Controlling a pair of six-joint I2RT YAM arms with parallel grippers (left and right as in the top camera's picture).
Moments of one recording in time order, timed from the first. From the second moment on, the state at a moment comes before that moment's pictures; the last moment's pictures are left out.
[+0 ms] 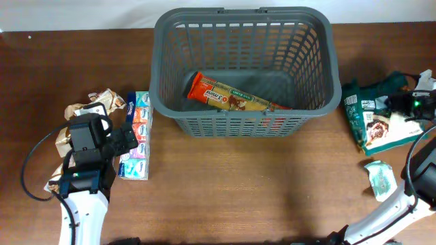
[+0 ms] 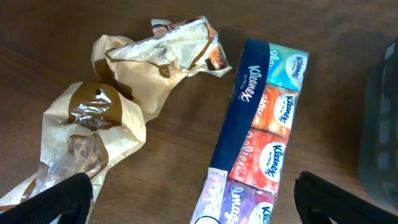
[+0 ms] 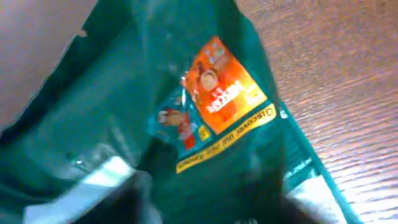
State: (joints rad) left arm 0.14 1.07 0.76 -0.49 -0.13 -0.12; right arm -0.68 2.16 1.58 -0.62 -0.34 -0.22
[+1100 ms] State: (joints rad) left arm 0.14 1.07 0.76 -0.49 -0.13 -0.12; right arm -0.68 1.98 1.70 -0.76 -0.37 -0.18
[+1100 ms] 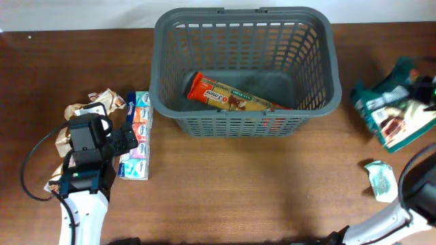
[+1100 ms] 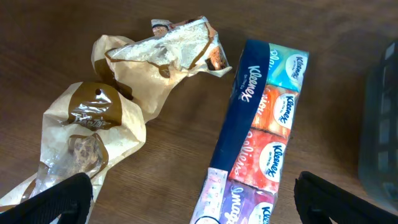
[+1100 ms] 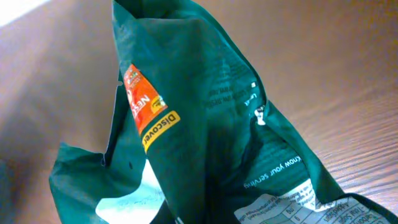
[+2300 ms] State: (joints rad) left arm 0.14 1.07 0.76 -0.48 -0.13 -0.12; right arm -0.15 1.71 2.40 -0.80 -0.56 0.02
